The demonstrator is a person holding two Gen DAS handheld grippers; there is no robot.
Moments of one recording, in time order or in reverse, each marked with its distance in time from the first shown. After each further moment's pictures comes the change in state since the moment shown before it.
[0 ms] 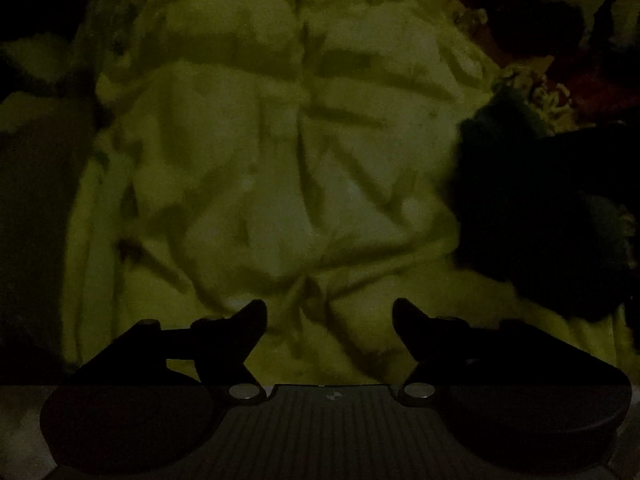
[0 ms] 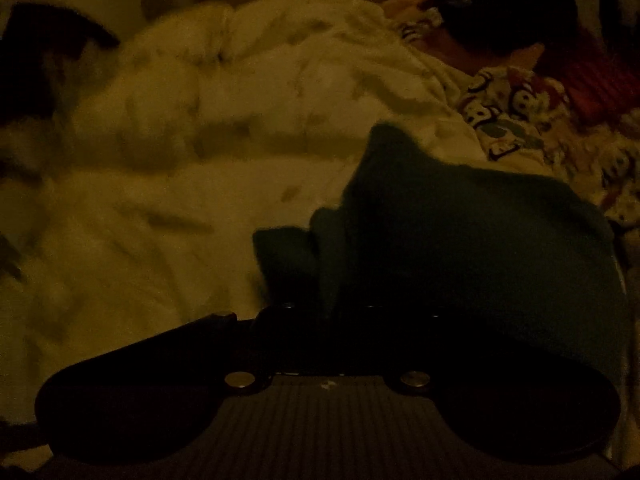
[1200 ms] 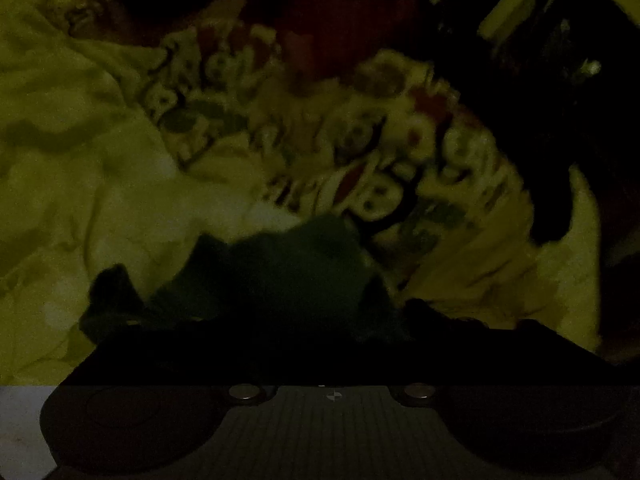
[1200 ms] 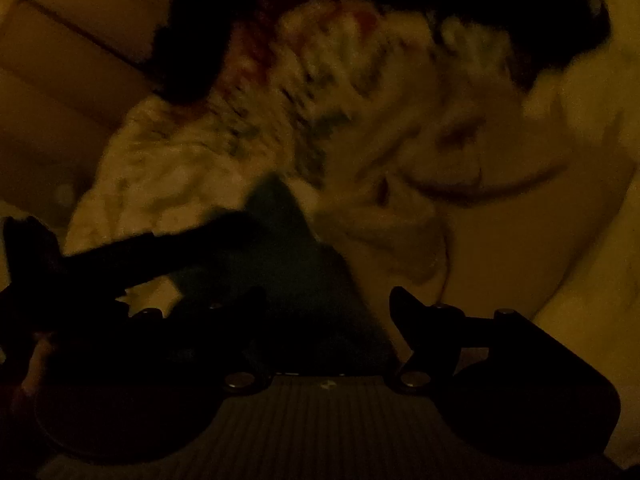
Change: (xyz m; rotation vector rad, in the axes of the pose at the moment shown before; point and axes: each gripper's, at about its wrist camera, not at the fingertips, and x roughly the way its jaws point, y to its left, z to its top) left arm 0.140 -0.287 0.153 0.504 0.208 -0.547; right arm -0.099 -0.271 -0.057 0.791 0.041 0.041
